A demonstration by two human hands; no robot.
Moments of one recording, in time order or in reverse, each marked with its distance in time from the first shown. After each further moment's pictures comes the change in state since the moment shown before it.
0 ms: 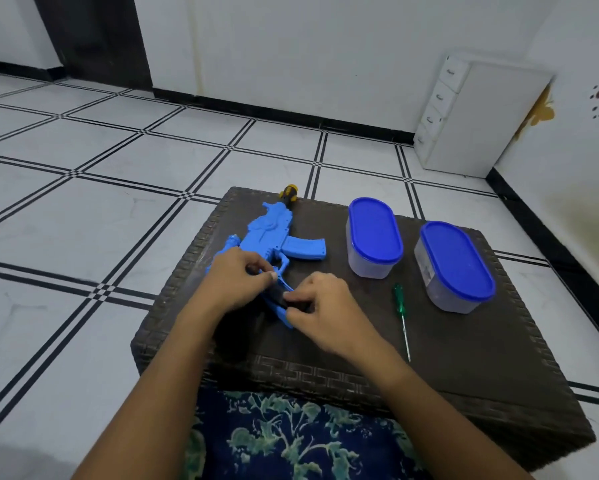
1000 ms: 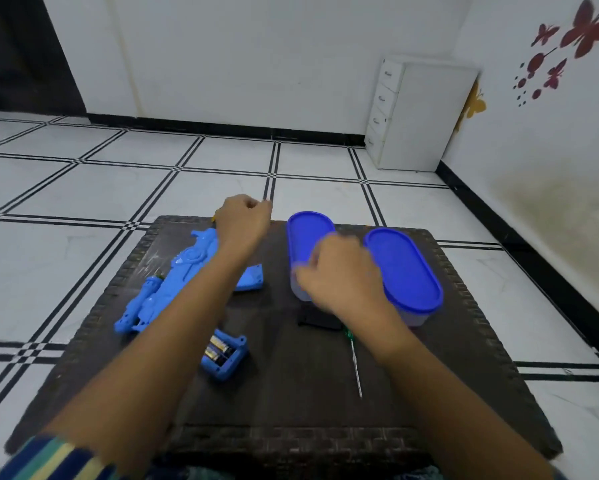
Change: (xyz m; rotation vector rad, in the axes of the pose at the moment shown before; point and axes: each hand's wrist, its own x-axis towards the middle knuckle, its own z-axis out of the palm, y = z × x) left_hand 0.127 0.112 0.070 -0.388 0.262 -0.087; right_hand 0.037 0.048 -0.090 -0.255 0.263 0.391
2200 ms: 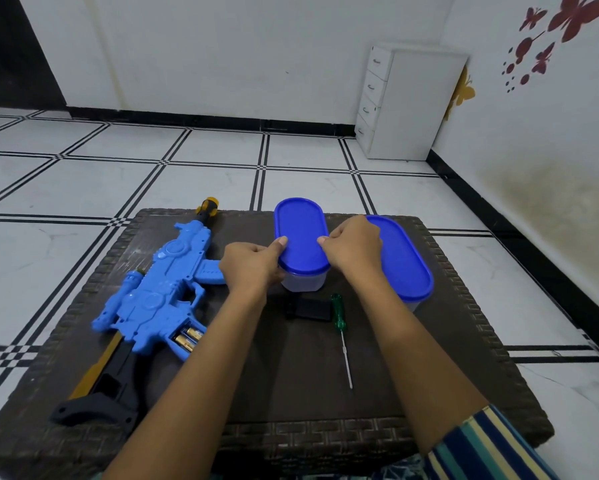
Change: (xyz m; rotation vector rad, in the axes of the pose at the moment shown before) left_hand -0.057 -0.030 0.036 -0.114 -0.007 -0.303; right_hand 0.067 0.062 0.040 0.285 0.158 0.298
